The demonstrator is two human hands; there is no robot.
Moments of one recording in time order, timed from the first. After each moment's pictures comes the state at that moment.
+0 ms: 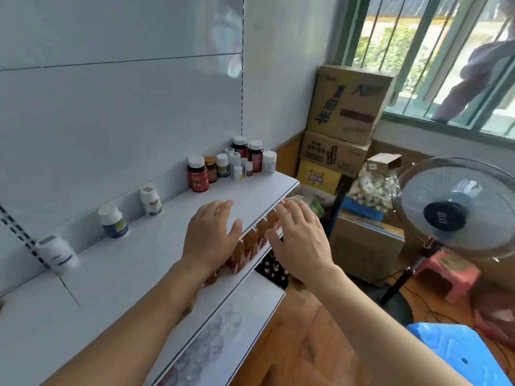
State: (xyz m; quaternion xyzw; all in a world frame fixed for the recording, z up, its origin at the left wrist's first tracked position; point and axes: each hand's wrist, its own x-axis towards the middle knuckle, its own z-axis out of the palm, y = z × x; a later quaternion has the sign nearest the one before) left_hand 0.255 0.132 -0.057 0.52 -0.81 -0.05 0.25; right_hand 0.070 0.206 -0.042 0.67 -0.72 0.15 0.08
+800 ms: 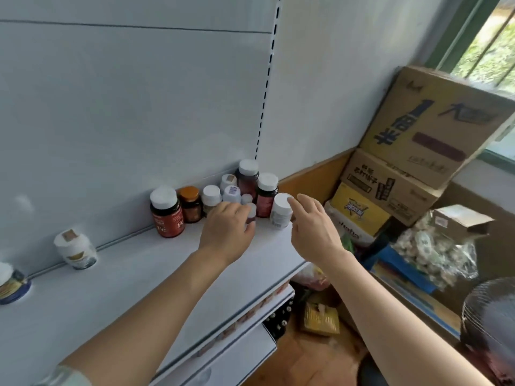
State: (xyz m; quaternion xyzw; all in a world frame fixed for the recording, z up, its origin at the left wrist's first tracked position) left_hand 0.112 -0.151 -0.102 0.58 -0.78 -0.03 0.23; right_hand -0.092 -0.146 -0.074 0.77 -0.62 0.11 0.01
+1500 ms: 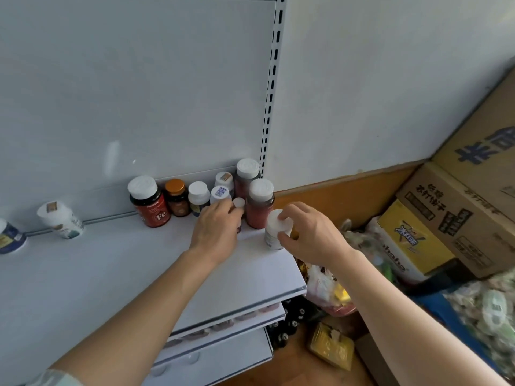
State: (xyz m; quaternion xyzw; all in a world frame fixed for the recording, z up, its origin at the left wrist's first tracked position) left_hand 0.059 -0.202 -0.125 0.70 -0.70 0.04 0.16; right_hand -0.162 -0.263 -0.100 0.90 -0.37 0.18 -0.12
